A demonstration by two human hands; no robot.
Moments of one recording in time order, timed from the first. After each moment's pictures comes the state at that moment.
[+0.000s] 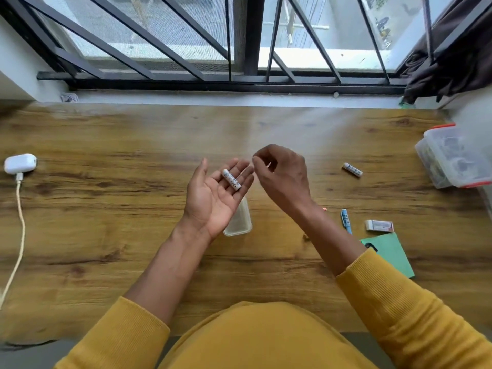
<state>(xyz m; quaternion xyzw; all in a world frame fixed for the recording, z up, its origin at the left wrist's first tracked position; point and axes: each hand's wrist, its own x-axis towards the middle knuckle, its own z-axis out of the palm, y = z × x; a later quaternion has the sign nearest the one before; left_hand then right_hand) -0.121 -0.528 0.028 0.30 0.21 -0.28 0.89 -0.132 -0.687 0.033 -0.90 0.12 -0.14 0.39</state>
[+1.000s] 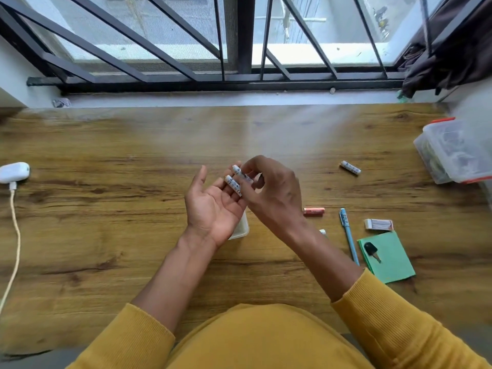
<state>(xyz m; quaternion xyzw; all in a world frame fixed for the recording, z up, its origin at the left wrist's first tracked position) -0.130 -0.538 0.024 0.29 0.22 -0.30 0.88 -0.157 -0.670 0.035 -0.90 0.08 -0.17 0.38</state>
